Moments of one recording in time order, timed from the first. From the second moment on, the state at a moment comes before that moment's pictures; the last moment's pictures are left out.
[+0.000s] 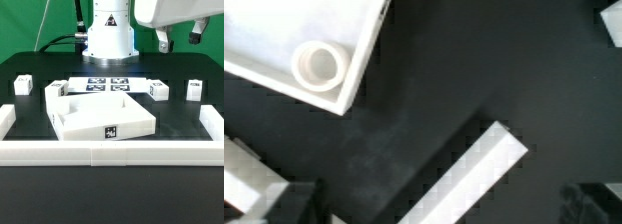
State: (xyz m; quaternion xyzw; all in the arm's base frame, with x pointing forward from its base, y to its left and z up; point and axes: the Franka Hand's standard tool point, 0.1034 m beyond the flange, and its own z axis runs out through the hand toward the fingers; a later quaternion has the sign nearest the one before) arm 0.538 0.097 0.140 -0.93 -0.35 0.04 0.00
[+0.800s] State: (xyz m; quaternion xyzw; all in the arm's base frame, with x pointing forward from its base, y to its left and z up) arm 0.538 0.097 0.140 -0.93 -0.35 0.04 0.00
